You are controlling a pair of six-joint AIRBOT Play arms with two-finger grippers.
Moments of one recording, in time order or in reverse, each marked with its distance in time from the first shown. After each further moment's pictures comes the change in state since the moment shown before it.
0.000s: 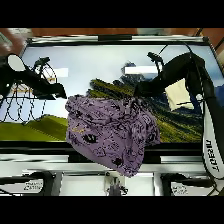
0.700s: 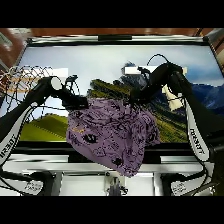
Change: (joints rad) left arm -0.185 -0.146 -0.183 -0.045 0.330 -0.089; right arm 0.045 -0.163 0.003 -0.014 0.016 0.018
